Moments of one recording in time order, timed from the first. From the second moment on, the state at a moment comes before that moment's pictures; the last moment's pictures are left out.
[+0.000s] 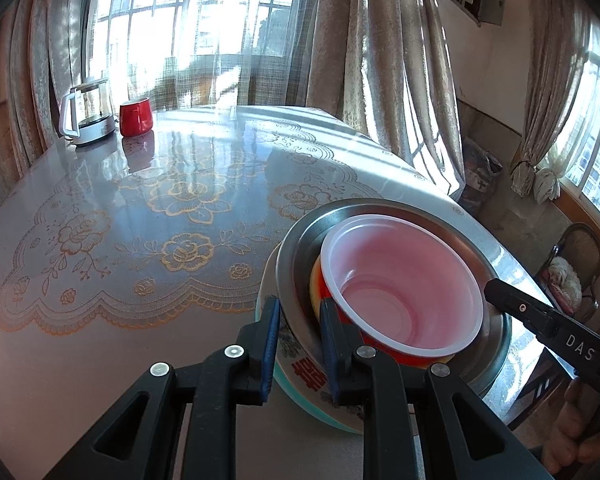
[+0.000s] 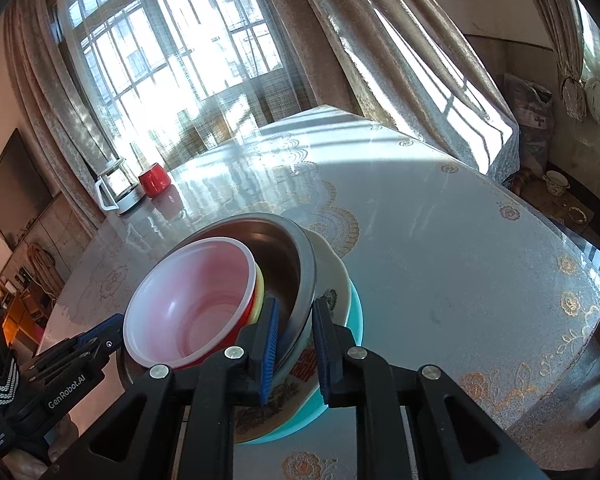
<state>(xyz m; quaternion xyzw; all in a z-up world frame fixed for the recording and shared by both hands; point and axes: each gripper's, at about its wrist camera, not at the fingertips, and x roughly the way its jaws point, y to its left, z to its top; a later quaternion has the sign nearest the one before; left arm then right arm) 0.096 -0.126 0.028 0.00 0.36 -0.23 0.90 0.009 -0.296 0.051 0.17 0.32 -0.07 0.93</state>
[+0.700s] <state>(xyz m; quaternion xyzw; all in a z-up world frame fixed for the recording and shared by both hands) 0.095 -0.132 0.028 0.01 0.36 -0.21 0.91 0.009 -0.297 0.050 0.18 0.32 -0.07 0.93</state>
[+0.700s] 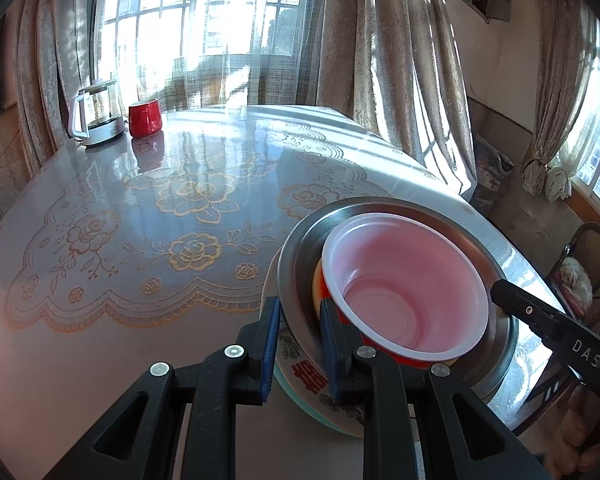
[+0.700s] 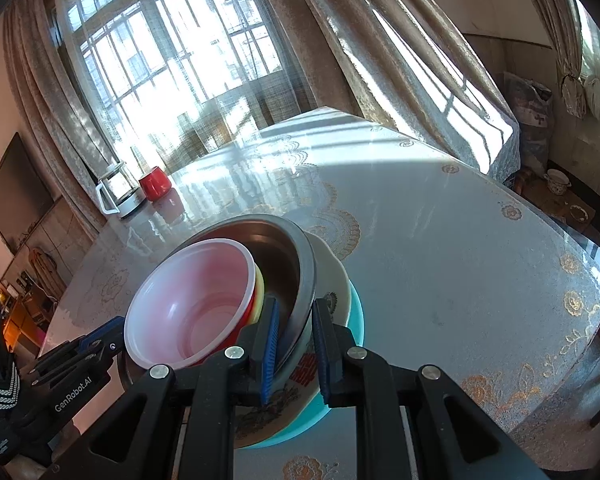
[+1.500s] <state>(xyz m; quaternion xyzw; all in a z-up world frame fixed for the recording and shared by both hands) 0.041 -0.096 0.042 0.01 0.31 -0.14 0.94 -0.029 -0.258 0.071 0.12 0.25 -0.13 0.95</state>
